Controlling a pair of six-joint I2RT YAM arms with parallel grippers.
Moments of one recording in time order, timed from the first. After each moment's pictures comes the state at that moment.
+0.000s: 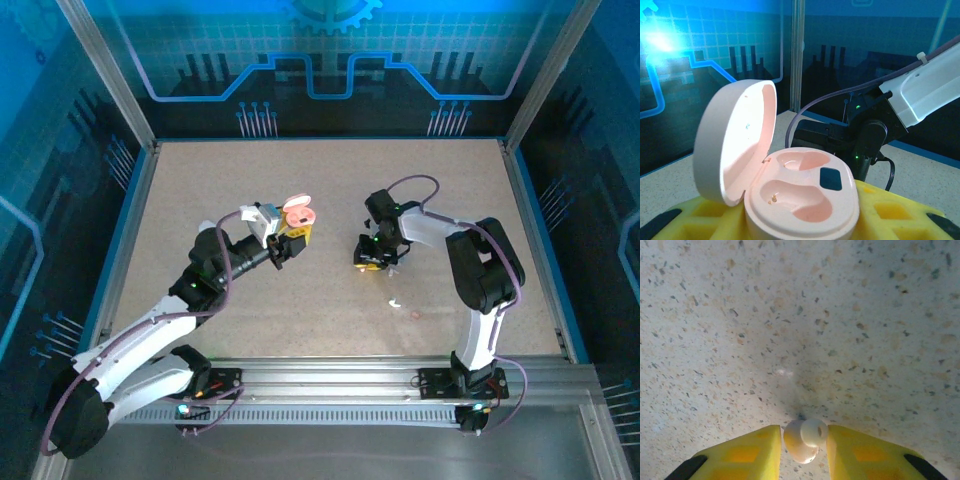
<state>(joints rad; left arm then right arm) -0.55 0.95 0.57 0.42 0.31 -0.05 0.44 1.88 1.19 -0.70 -0.32 0.55</state>
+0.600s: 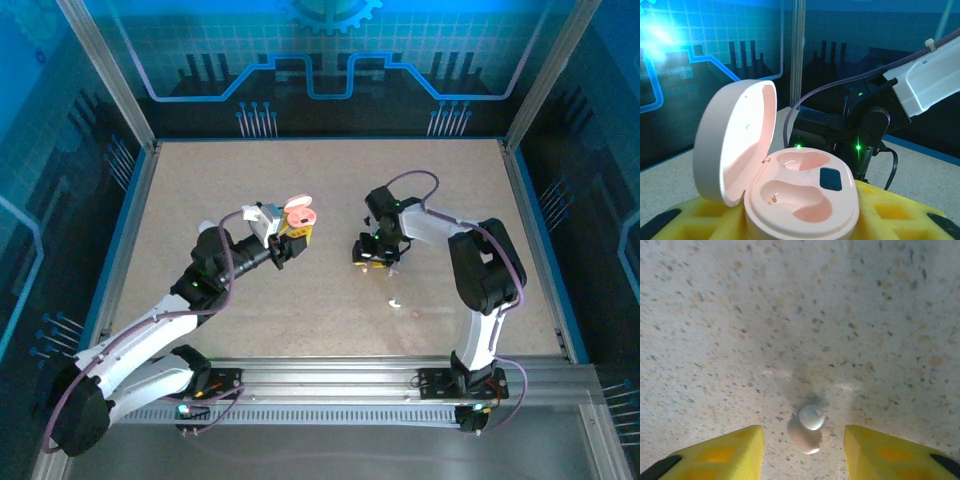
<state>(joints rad) -0.55 0.96 0.57 0.42 0.31 -0.06 0.44 1.88 1.23 -0.75 -0.29 0.49</state>
